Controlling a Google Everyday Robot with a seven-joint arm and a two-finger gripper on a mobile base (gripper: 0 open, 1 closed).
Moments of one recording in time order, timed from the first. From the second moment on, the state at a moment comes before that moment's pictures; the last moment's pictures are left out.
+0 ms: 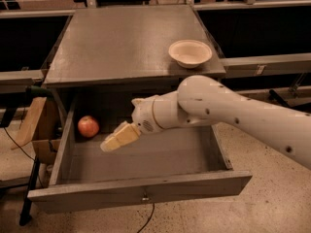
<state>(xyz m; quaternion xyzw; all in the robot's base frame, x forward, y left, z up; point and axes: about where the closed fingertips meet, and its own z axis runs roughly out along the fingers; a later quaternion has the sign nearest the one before) 0.525 0.091 0.785 -0.49 0.73 0.29 0.38</state>
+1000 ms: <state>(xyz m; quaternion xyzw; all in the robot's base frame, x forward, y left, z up) 0.587 0.218 0.706 -0.52 0.69 0.31 0.40</state>
